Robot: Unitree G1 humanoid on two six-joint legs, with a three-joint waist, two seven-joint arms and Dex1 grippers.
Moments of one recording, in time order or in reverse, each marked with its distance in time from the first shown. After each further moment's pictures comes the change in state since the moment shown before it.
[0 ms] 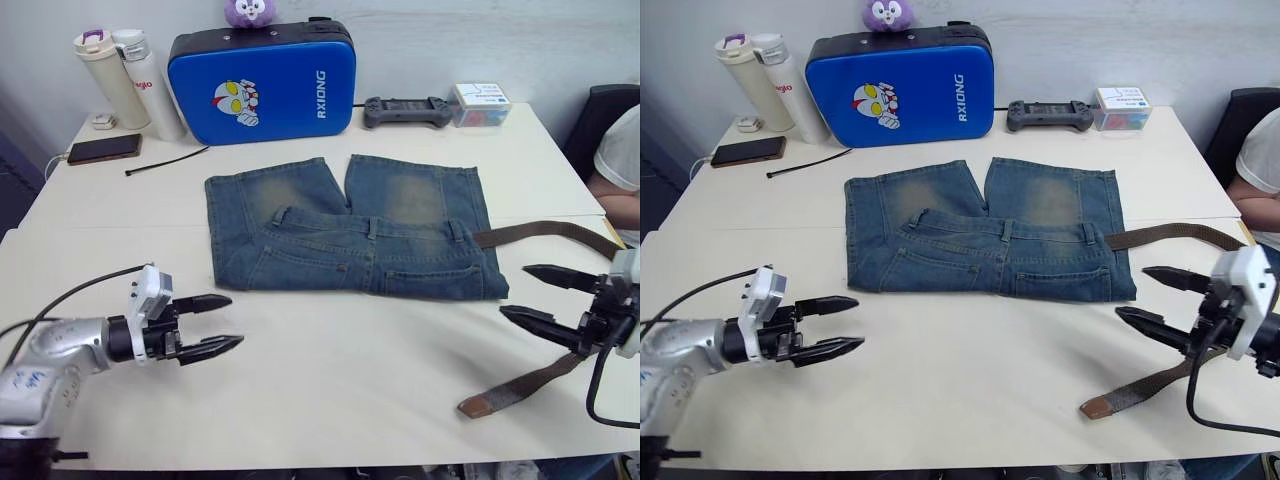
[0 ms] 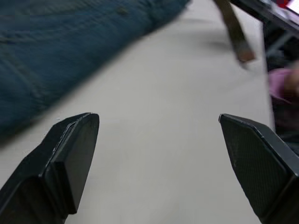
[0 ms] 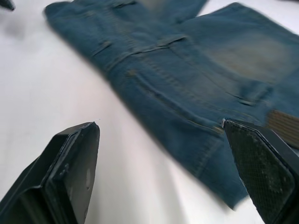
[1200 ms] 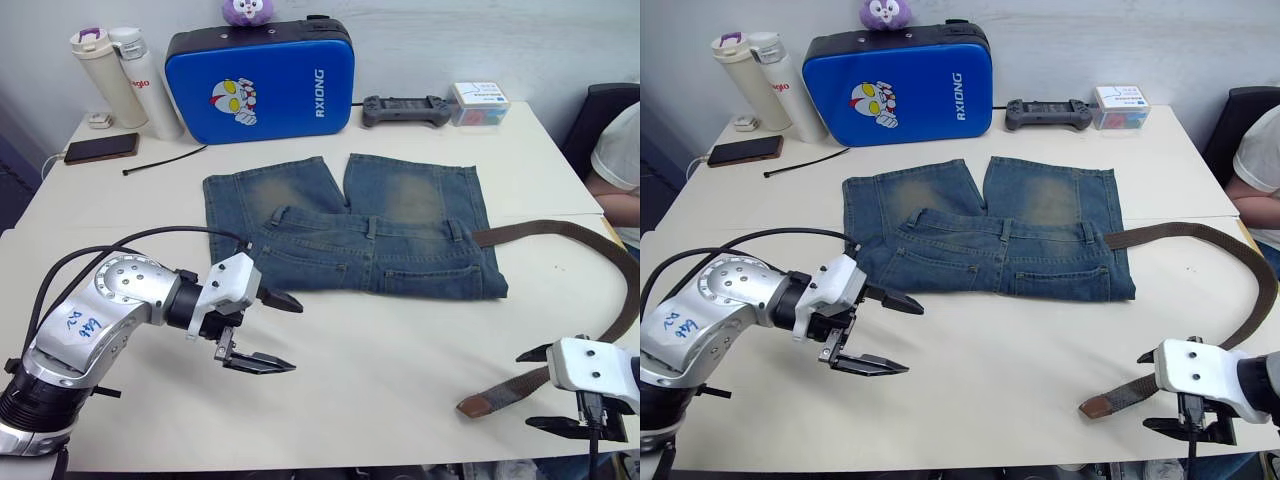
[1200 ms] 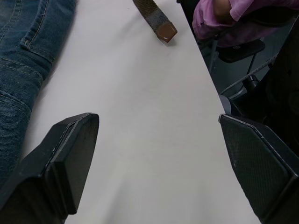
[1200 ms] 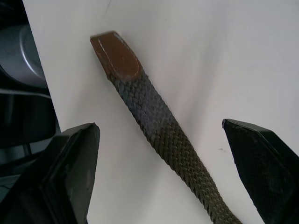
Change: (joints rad) left arm -0.331 -0.038 -0.301 -0.191 0.102 -0.018 -0.007; right arm 0.328 -0.162 0.035 -0.097 -0.500 -0.311 0.225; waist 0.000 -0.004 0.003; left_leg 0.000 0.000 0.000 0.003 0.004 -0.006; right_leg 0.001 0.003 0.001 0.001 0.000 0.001
